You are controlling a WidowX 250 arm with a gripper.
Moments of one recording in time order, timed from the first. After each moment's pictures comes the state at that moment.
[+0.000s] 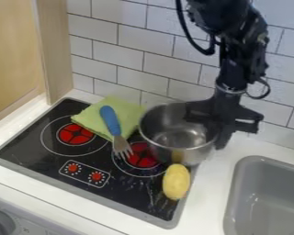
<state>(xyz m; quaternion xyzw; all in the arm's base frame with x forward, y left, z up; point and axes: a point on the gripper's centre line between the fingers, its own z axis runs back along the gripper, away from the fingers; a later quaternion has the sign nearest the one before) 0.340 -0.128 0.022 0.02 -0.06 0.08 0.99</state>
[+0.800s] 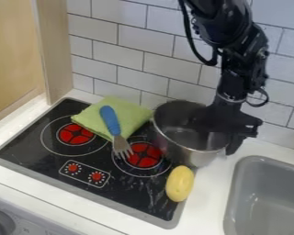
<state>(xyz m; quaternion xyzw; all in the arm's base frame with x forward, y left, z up) 0.347 -0.125 0.005 0.03 -0.06 0.11 0.99</state>
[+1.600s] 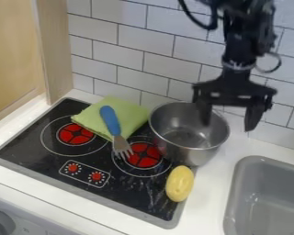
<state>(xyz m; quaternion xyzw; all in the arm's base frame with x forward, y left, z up) 0.341 -0.127 0.065 -0.03 -0.09 0.10 0.99</state>
